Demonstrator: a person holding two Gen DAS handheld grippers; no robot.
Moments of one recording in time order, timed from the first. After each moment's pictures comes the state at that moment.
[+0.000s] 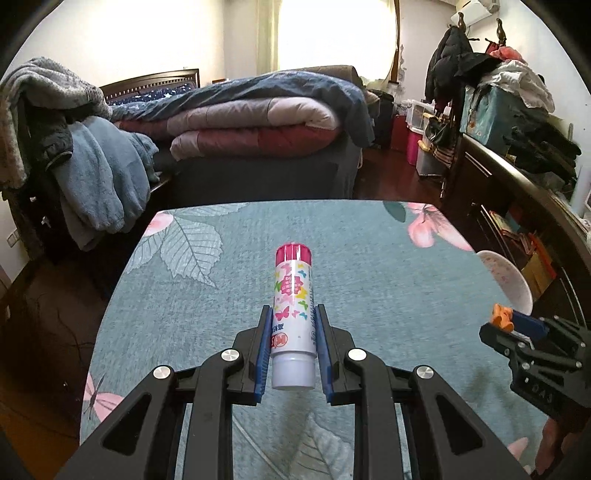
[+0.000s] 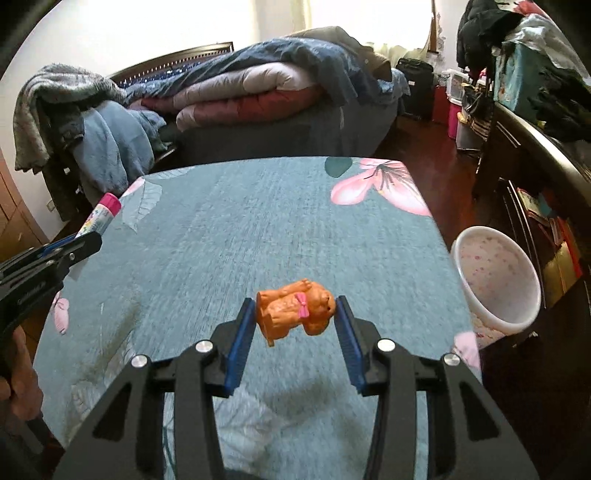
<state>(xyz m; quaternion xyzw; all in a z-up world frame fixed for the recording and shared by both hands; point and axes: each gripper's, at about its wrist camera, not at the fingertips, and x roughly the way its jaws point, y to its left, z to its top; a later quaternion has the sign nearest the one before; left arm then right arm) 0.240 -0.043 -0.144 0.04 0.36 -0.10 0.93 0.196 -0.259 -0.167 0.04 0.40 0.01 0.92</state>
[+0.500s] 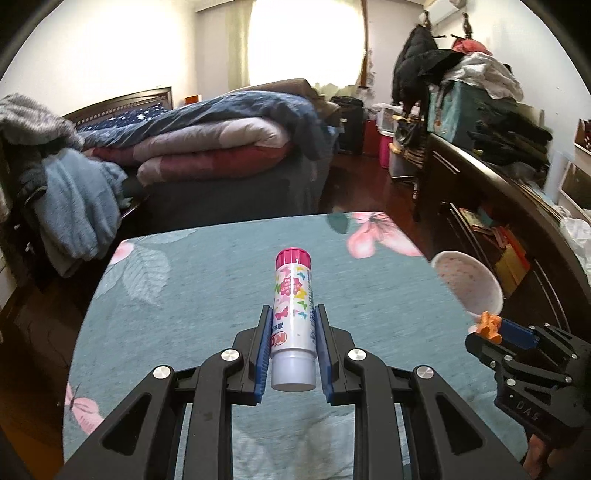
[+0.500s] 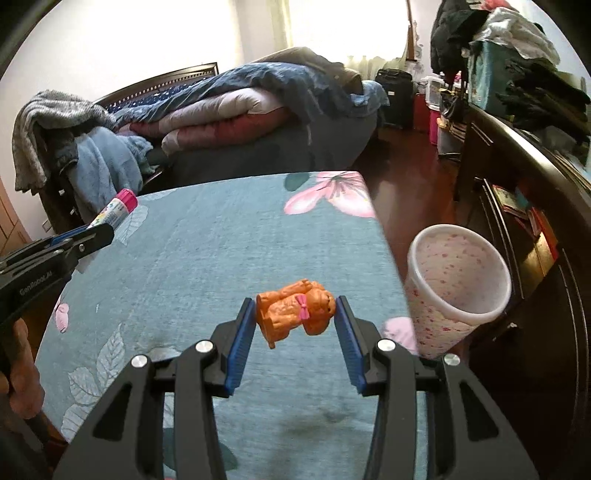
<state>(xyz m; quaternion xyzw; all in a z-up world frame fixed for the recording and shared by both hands) 0.216 -0.119 -0.120 0.06 0.34 -0.15 0.93 0.154 -0.315 -0.152 0.06 0.37 -0.01 0.93</state>
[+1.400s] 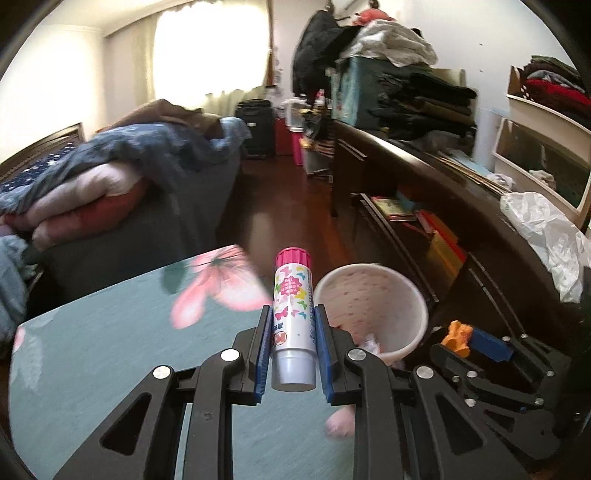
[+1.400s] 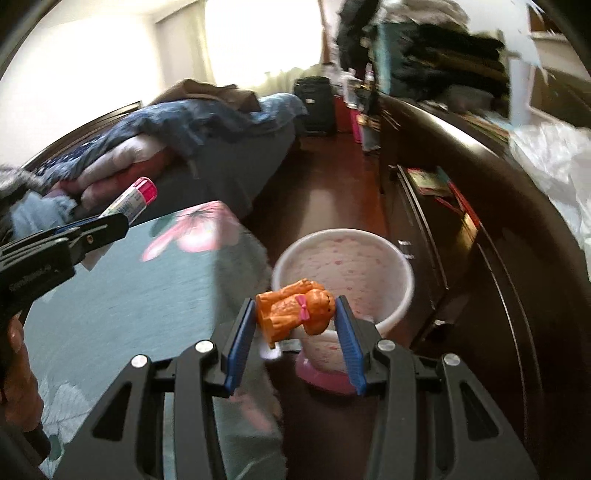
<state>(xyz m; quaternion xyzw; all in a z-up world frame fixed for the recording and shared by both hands) 0.241 -0.328 -0.120 0.11 0.32 -0.30 0.89 0.138 -0.491 -0.169 0.12 0.33 -0.14 0.92</state>
